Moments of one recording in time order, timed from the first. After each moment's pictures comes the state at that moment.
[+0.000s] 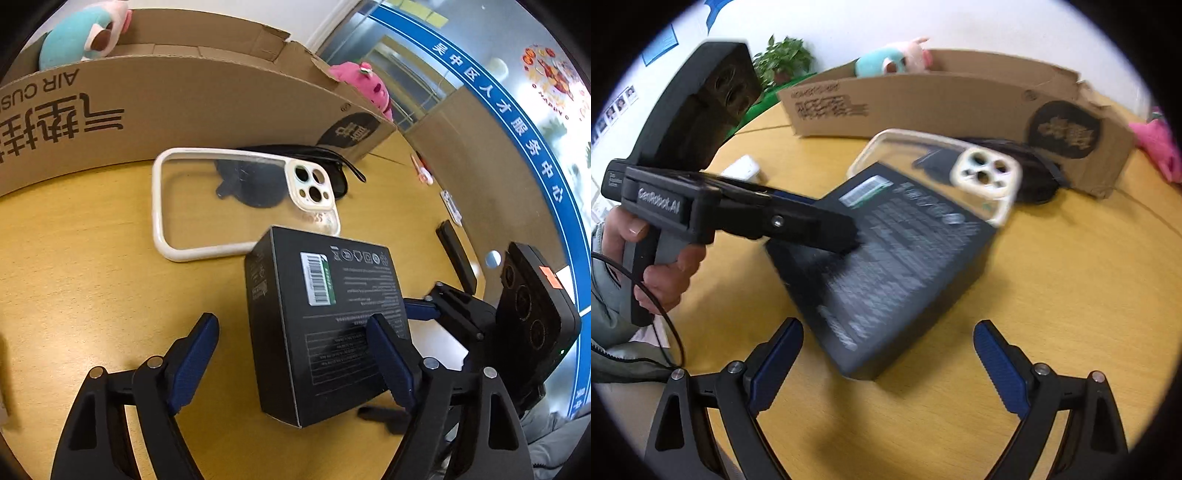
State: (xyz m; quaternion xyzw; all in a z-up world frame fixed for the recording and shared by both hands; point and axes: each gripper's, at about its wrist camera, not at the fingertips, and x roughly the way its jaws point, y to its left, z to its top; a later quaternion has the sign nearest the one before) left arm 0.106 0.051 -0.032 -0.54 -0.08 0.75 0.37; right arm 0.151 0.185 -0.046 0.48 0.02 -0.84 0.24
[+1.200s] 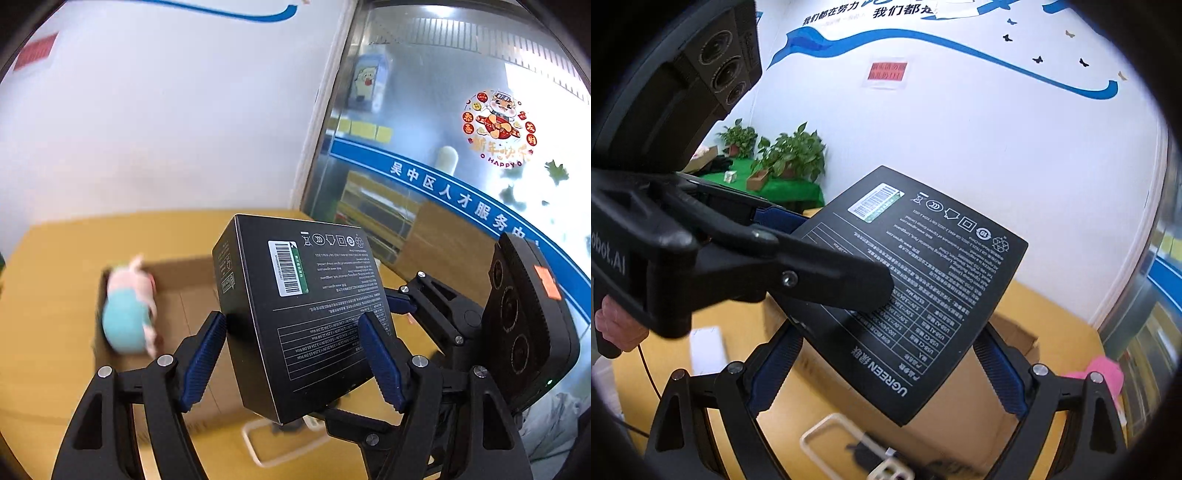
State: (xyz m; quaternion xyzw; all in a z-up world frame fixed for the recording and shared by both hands) left arm 0.019 -0.010 0.210 -0.28 -0.04 0.89 0.37; right arm 0.087 0.125 0.177 0.20 0.18 -0.94 0.21
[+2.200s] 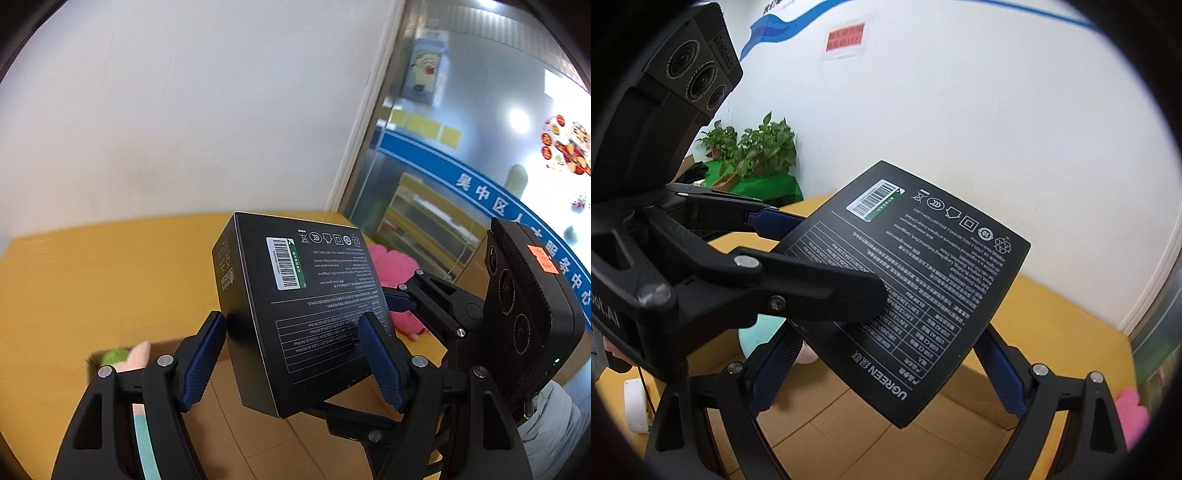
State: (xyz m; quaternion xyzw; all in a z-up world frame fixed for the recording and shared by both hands) left arm -0.265 0.016 0.171 -0.33 -0.02 0.87 0.37; right arm -0.165 0.183 0.164 0.27 0.14 -0.92 0.23
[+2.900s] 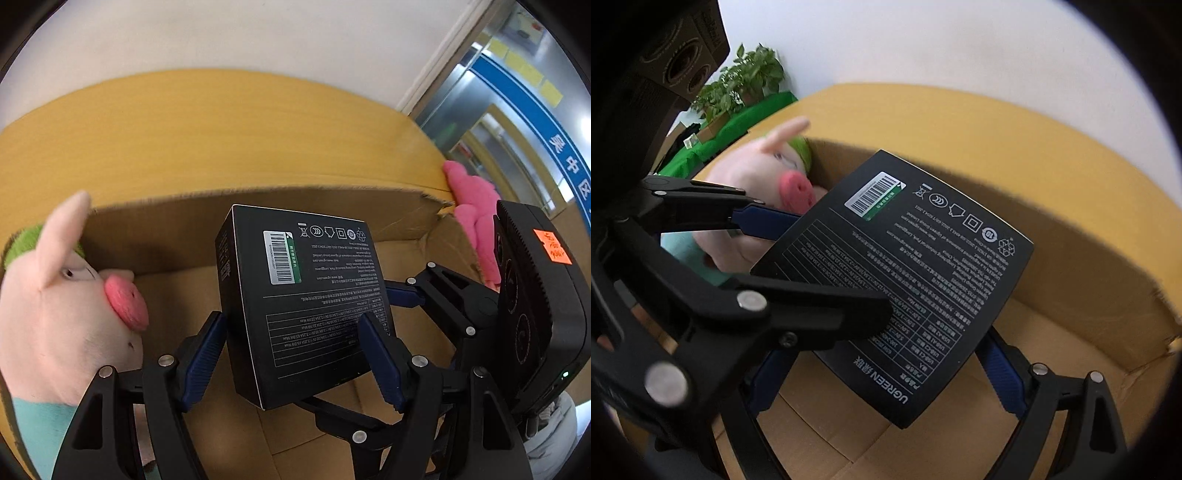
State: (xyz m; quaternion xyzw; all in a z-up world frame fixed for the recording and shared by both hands) left arm -0.329 0.048 0.000 -0.54 -0.01 0.79 0.30; right arm -0.247 0.209 -0.008 0.48 0.07 -0.84 0.27
